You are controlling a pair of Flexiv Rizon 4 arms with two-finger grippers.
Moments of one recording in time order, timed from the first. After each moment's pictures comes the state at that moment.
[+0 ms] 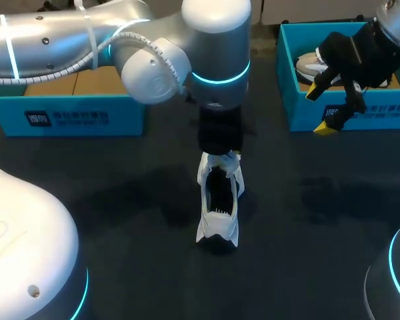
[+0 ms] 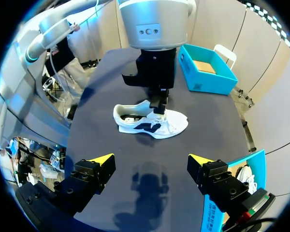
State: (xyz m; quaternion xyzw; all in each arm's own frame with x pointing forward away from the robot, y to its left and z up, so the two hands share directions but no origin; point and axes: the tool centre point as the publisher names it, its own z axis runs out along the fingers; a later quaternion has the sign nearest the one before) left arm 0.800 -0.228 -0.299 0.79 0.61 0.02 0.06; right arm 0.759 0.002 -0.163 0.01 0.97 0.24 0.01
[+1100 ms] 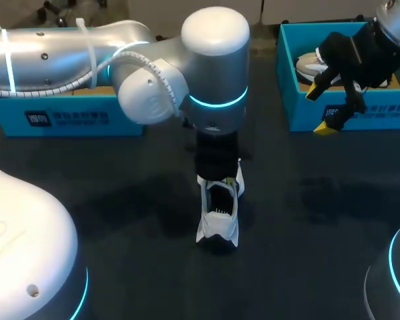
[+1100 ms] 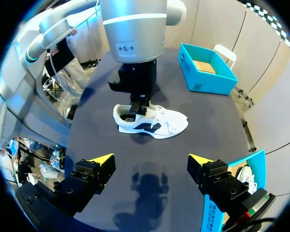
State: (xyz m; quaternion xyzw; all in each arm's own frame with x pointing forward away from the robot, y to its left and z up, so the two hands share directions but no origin) left arm 0.748 -0.218 -0.330 0.78 0.62 -0.01 0.03; right arm 0.759 0.002 -0.163 0.01 0.97 0.24 0.01
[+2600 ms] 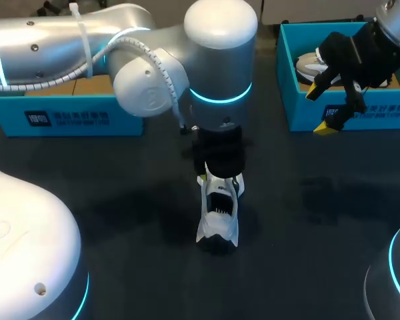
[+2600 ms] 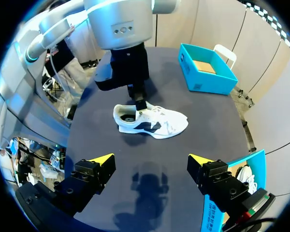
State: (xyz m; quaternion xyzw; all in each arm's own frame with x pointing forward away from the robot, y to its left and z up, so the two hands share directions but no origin) left arm 0.735 -0.202 -0.295 0.60 0.80 0.02 0.03; right arm 0.759 0.002 -0.163 0.01 0.97 0.24 0.01
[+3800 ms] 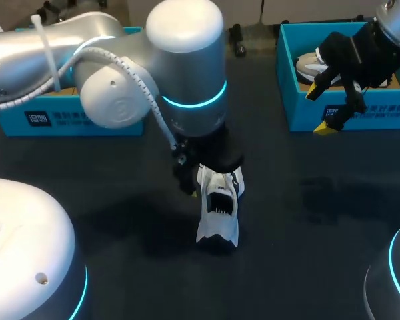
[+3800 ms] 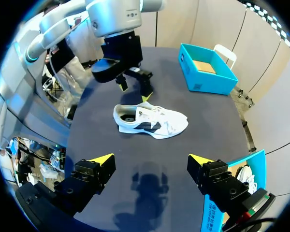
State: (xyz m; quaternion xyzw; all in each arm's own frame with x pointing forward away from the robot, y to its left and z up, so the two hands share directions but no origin) left arm 0.713 -0.170 -0.284 0.29 0.95 -0.03 0.05; right arm 0.759 0.002 -0.163 0.01 0.97 0.24 0.01
